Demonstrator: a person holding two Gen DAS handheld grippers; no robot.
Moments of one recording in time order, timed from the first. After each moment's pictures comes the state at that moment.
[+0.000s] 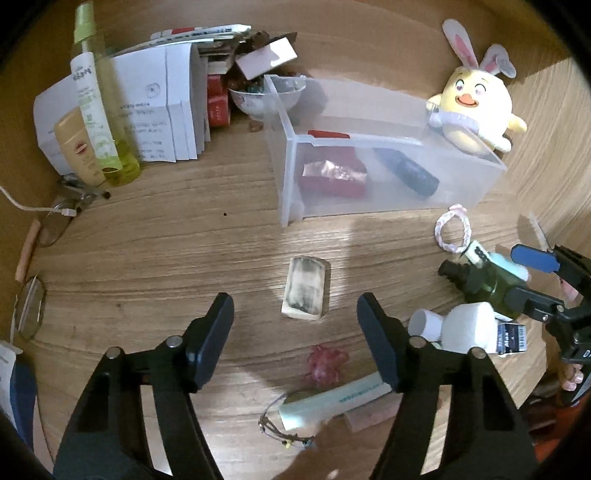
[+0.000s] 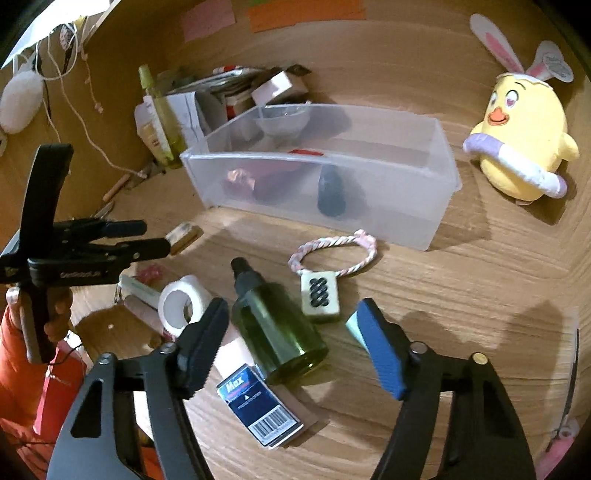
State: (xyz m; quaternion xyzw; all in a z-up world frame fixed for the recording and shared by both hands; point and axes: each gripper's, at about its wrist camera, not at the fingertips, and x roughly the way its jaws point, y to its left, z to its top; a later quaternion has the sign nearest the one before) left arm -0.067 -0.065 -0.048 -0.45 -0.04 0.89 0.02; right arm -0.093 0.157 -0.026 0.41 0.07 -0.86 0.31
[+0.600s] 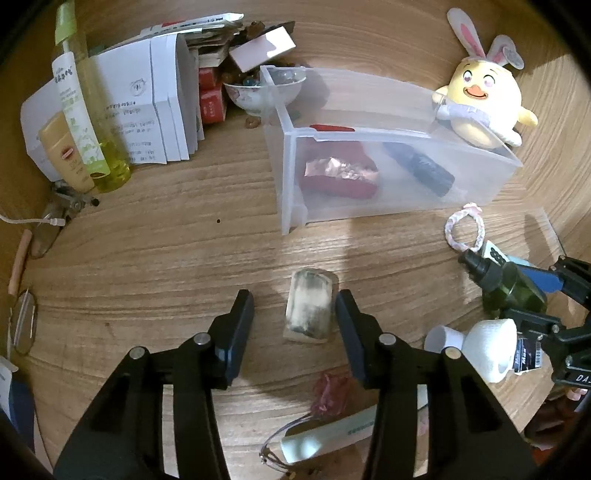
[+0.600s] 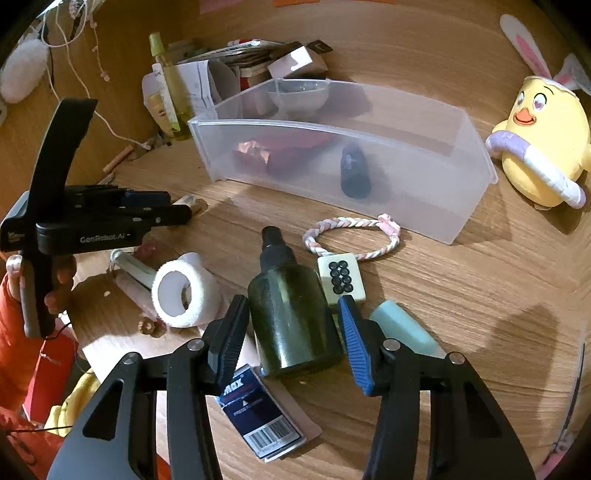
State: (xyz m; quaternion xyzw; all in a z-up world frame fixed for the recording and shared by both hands) left arm -0.083 -0.065 -0.059 -0.46 -0.03 0.89 0.01; right arm -0.095 0.142 -0.039 0.42 0.10 -0.84 0.32
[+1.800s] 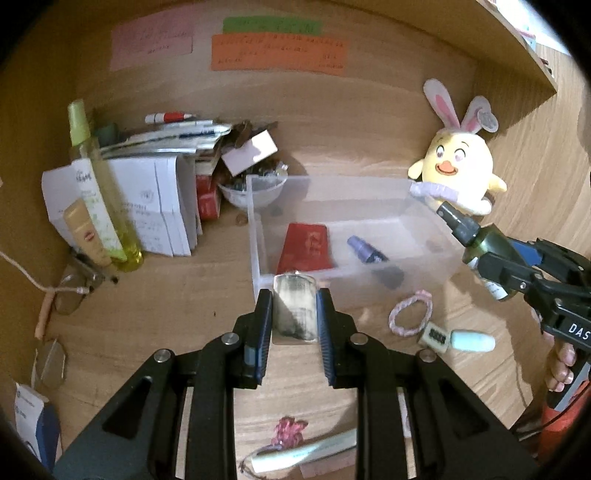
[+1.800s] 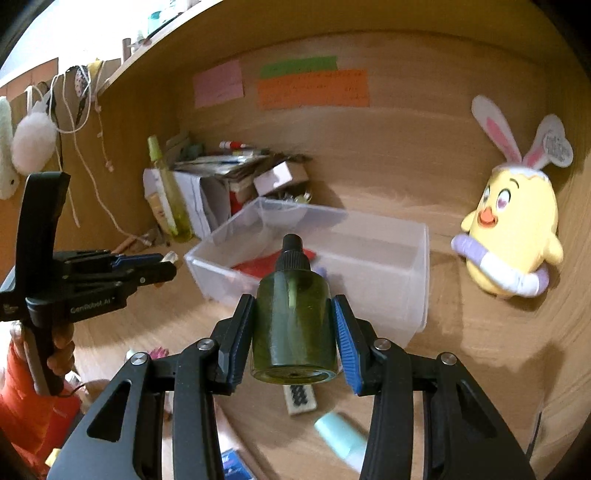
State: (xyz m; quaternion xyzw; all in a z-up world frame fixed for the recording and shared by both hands) left arm -0.084 -0.045 0.022 -0.36 -0.04 0.93 0.01; right arm -0.123 0.156 0.048 0.29 0.06 -0.90 0.32
